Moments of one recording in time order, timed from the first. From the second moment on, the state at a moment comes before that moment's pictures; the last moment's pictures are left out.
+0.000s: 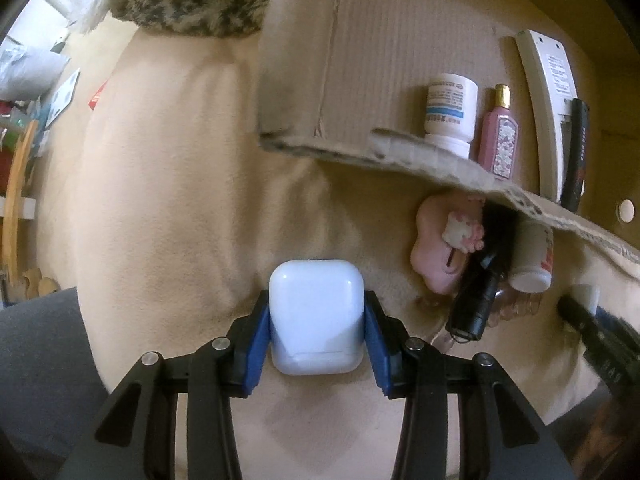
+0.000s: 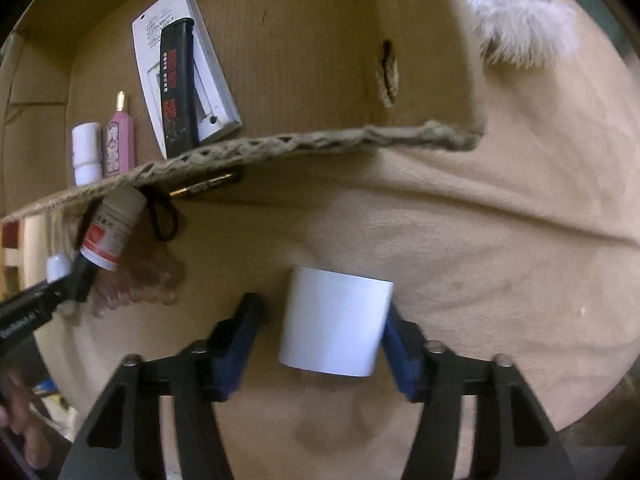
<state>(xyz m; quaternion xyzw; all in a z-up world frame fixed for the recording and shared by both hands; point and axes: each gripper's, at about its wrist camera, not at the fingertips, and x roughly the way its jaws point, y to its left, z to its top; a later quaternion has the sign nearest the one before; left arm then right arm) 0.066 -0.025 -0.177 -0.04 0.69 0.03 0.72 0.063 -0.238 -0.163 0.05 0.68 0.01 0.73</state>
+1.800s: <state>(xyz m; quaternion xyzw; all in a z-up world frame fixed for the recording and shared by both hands) 0.119 -0.080 0.015 0.03 0.47 -0.02 0.88 0.118 -0.230 0.017 0.09 0.44 0.13 0.88</state>
